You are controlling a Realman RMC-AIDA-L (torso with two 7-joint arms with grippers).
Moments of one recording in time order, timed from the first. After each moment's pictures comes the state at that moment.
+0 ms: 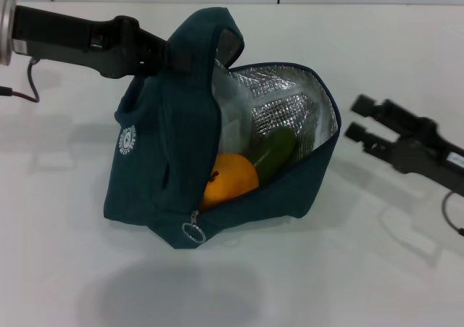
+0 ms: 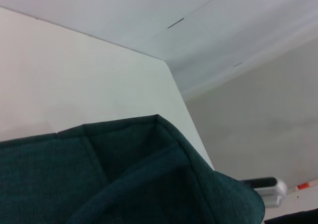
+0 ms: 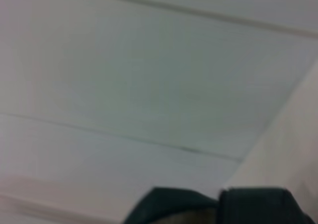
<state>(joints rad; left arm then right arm) -0.67 -1.92 0.77 0.91 1.96 1.84 -2.60 0.47 2.01 -1.55 -0.17 -0.72 -1.48 1.92</state>
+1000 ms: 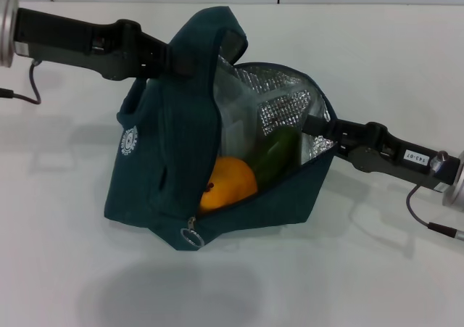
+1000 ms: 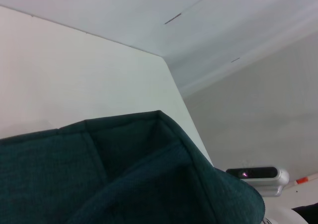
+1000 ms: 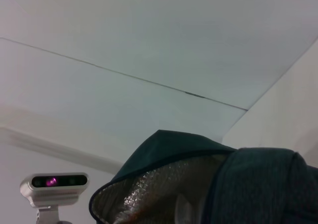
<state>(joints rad) -0.67 -1.92 0.77 0.90 1.96 1.85 -2.59 0.55 2.01 -1.68 -0.24 -0.74 -1.41 1.92</state>
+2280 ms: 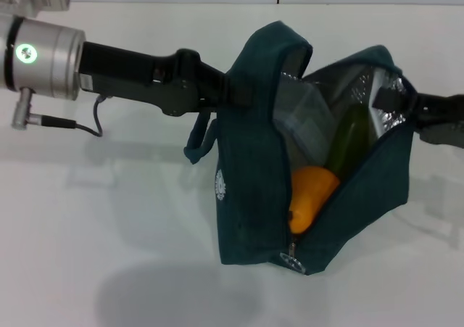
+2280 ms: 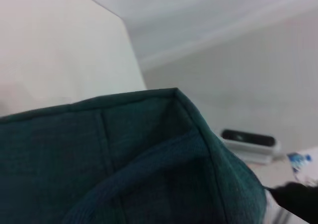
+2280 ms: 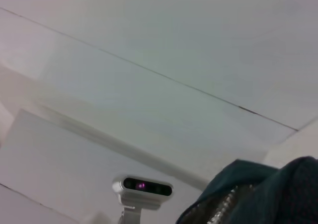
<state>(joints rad) -0.71 -1.99 0.80 0.74 1.94 1.82 -2.59 0.52 1.88 -1.58 -0.28 -0.79 -1.64 1.91</state>
